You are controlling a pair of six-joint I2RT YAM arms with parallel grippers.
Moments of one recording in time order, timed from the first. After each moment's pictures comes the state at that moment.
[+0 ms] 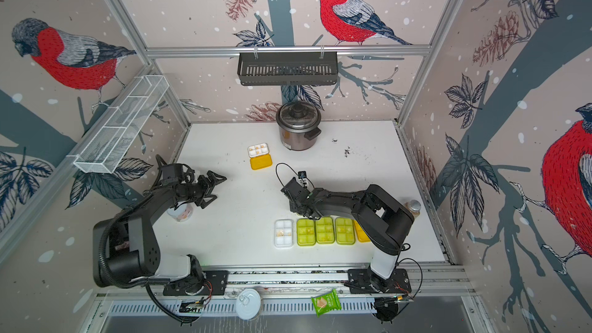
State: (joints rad) left arm 0.27 1.42 0.71 -0.37 0.71 -0.65; right arm 0.92 1.75 0.93 -0.27 0.36 0.68
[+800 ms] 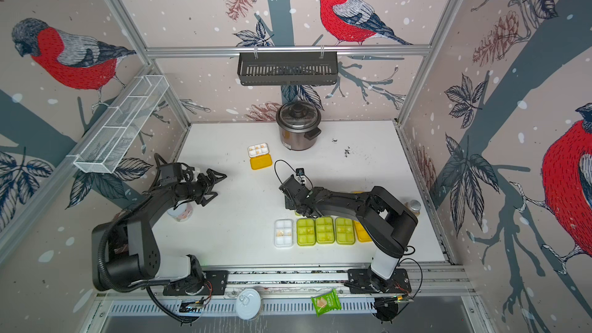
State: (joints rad) left arm 0.27 1.38 0.72 -0.34 0.74 -0.65; right arm 0.94 1.71 0.96 -0.27 0.35 0.68
